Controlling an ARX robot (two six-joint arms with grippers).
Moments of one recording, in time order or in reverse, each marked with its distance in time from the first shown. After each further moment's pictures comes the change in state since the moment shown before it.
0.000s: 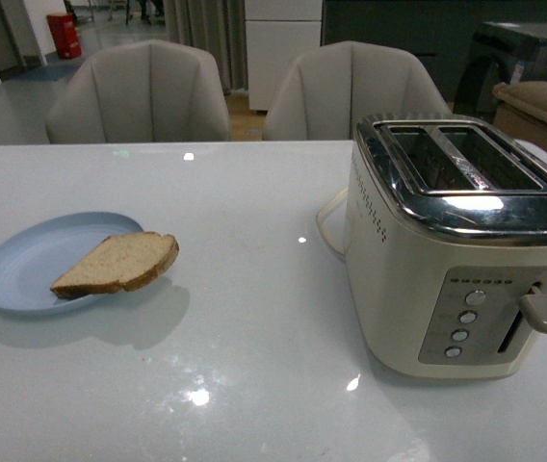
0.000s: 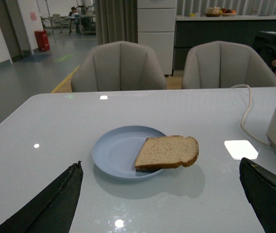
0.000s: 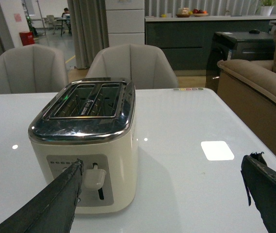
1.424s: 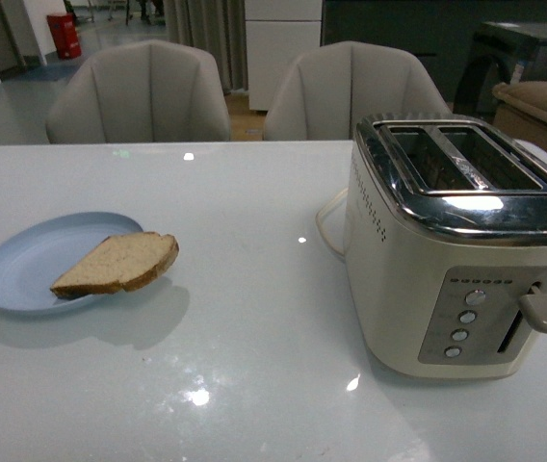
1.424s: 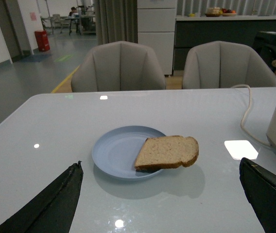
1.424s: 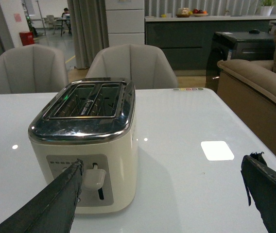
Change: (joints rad) left arm 0.000 0.000 0.000 0.000 0.000 0.000; right arm 0.000 0.000 0.000 0.000 0.000 0.000
